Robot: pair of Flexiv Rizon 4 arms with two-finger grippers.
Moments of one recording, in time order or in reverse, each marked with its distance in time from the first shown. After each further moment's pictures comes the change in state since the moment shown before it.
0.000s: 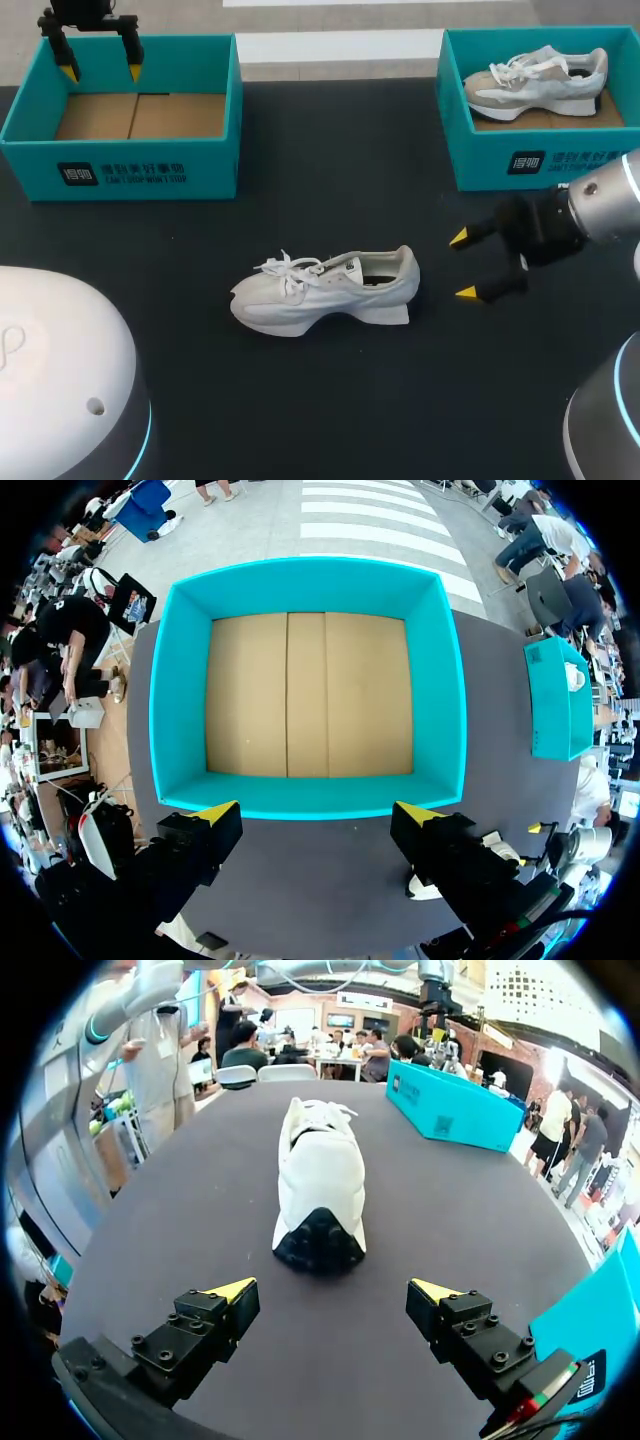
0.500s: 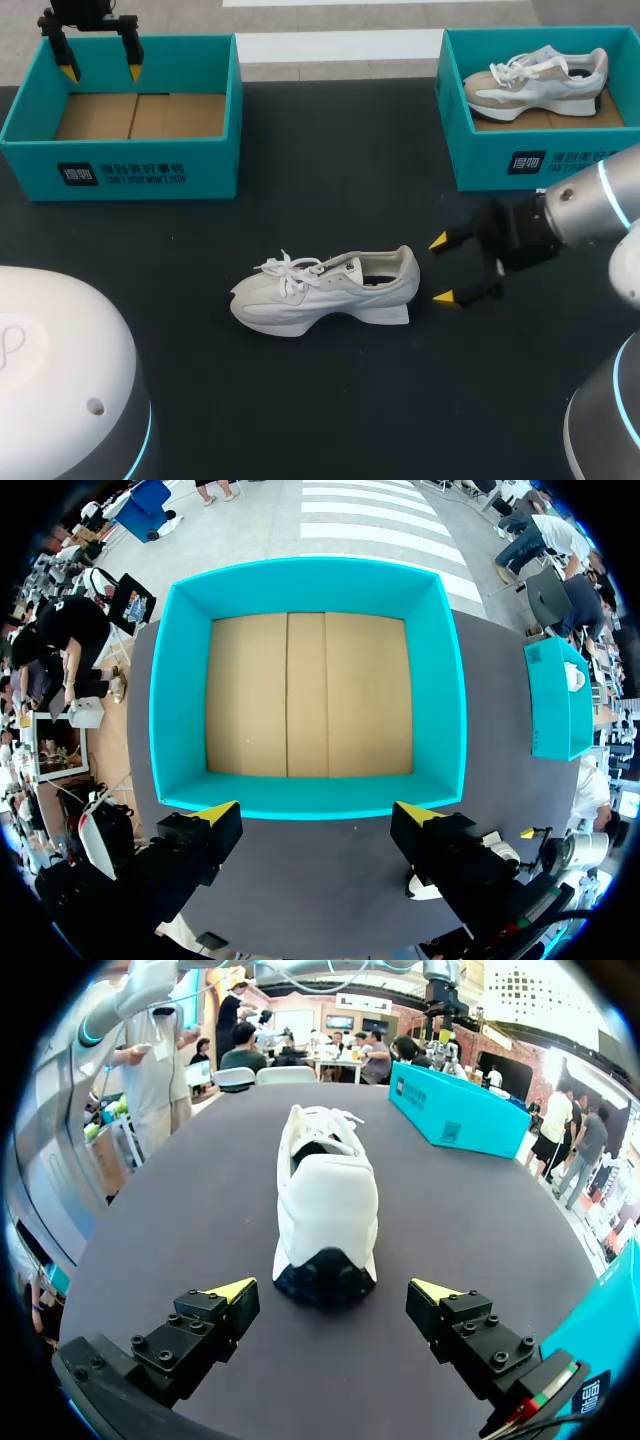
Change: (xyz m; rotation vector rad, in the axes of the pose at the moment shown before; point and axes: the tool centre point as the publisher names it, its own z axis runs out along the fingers) left arm 0.000 0.000 0.000 0.000 0.000 0.000; right arm 0.007 0.022 0.028 -0.006 -0.004 0.007
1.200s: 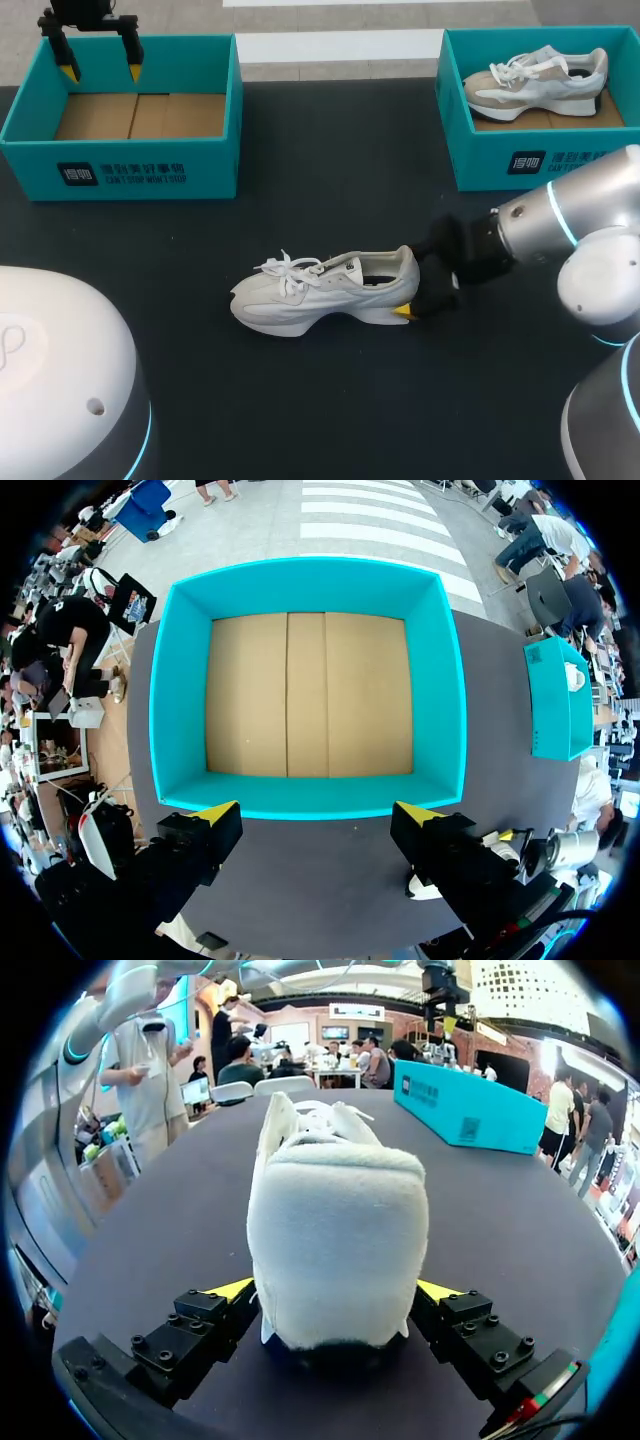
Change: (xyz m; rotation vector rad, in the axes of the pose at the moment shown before) left arm 0.000 0.000 0.000 0.000 0.000 0.000; right arm 0.007 0.017 0.065 -0.063 0.043 0.060
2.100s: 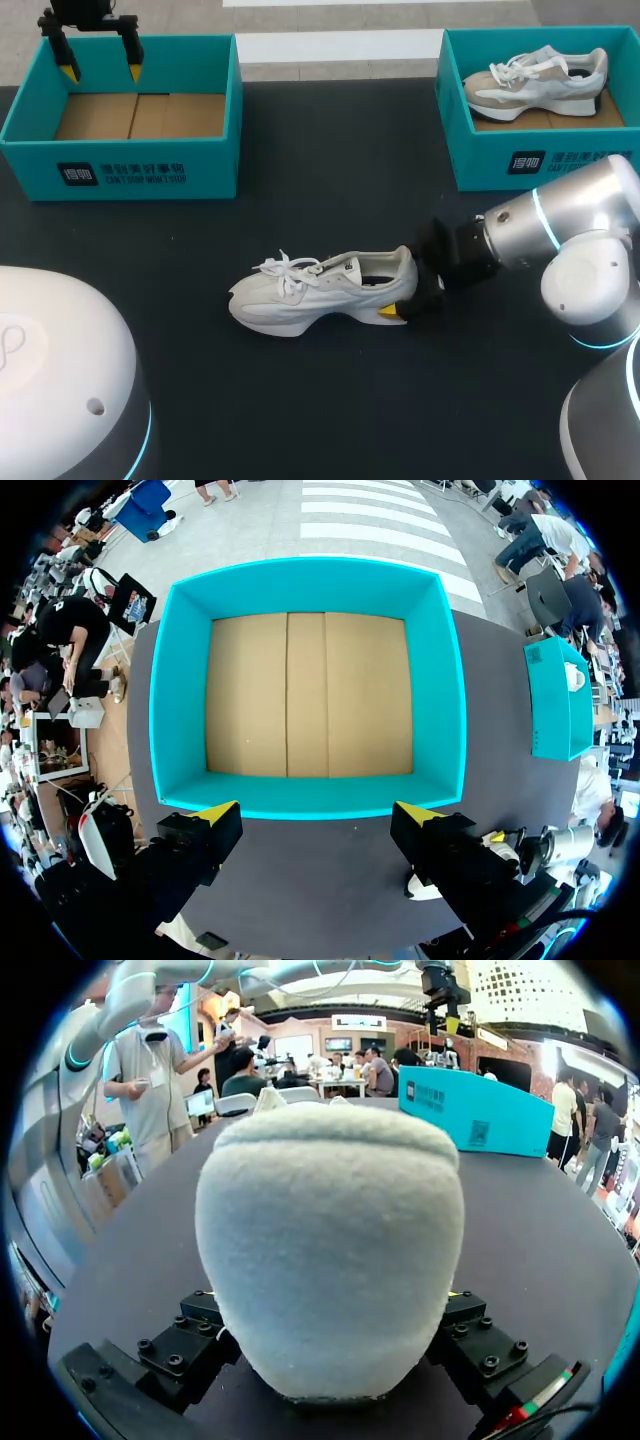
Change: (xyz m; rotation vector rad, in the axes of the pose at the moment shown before) left arm 0.000 0.000 0.000 0.000 0.000 0.000; right arm 0.001 0.005 0.023 -0.053 0.034 0.011
